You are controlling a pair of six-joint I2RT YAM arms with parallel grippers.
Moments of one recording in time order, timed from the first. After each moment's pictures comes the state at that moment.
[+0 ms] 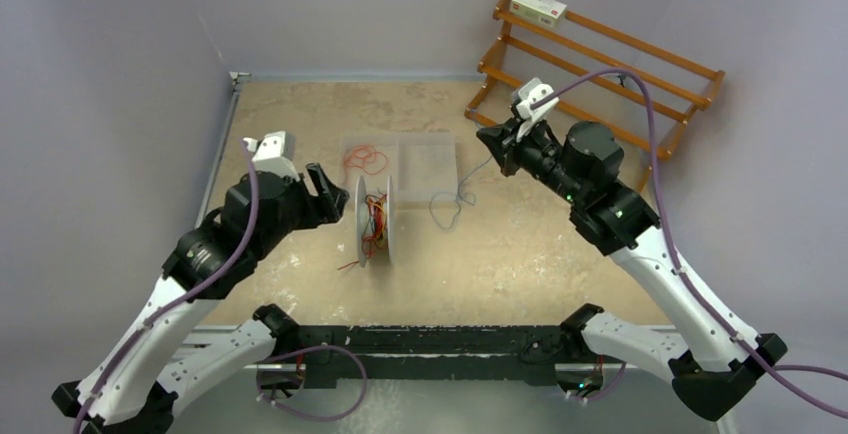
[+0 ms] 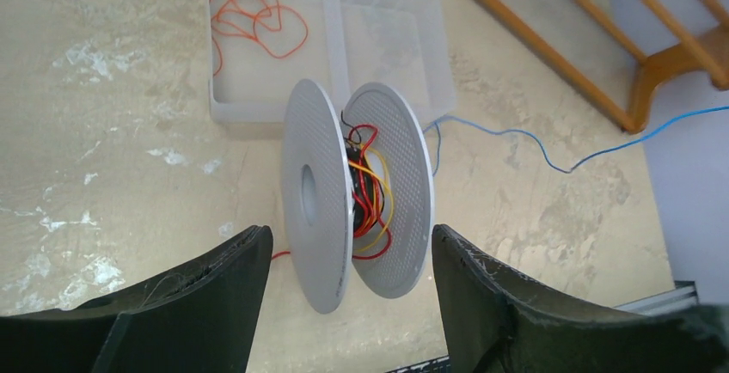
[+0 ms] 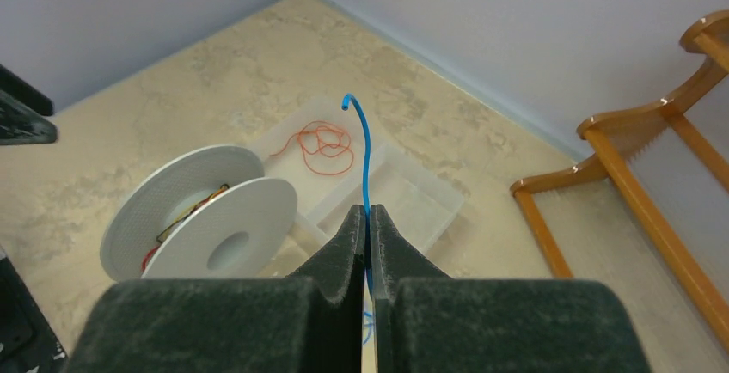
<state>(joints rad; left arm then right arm) -0.65 0.72 1.10 -0.82 -0.30 -0.63 0.61 0.99 1.19 -0.26 -0.09 -0.06</state>
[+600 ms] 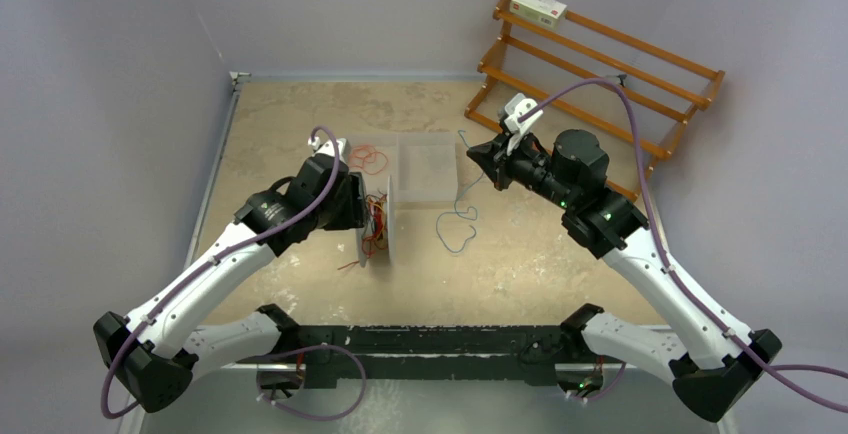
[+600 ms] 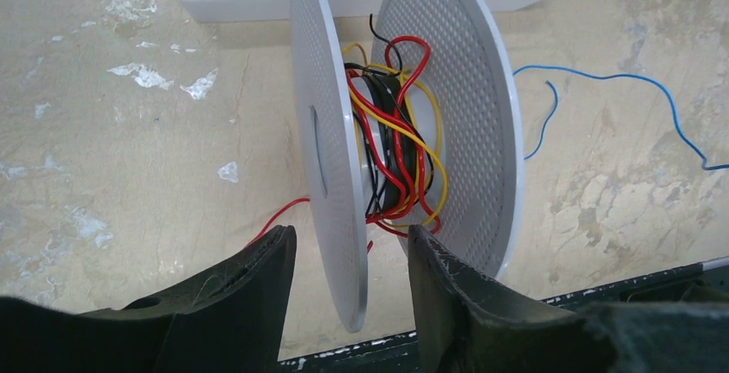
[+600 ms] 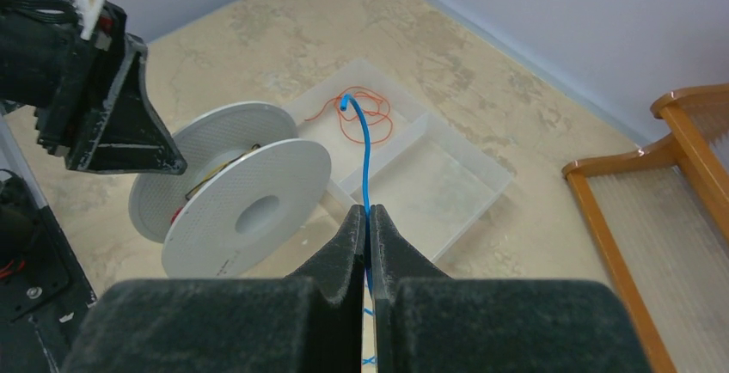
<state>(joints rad) -0.65 1.03 1.04 -0.83 -0.19 -0.62 0.61 0.99 1.09 -0.24 -0.19 -0.04</state>
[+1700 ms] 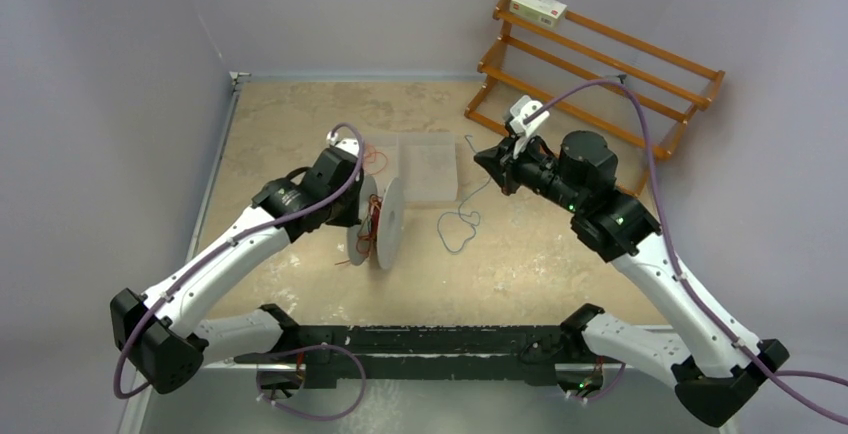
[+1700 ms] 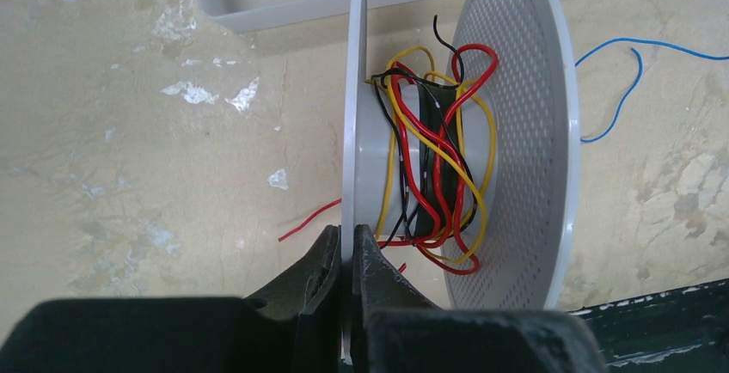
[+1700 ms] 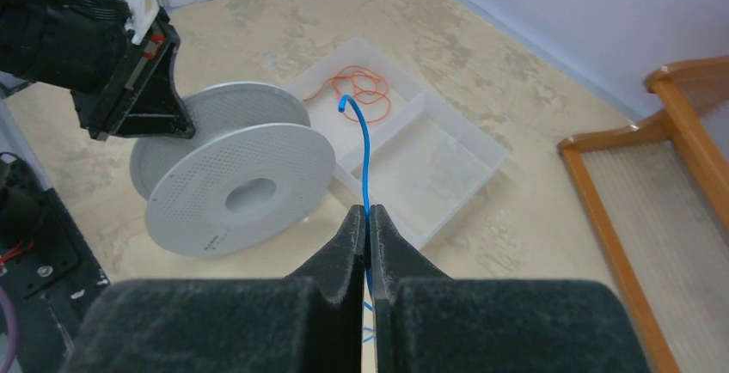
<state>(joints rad) -0.66 1.13 1.07 -0.86 -0.24 -0.49 0.61 0.96 1.11 -0.33 -0.20 -0.03</state>
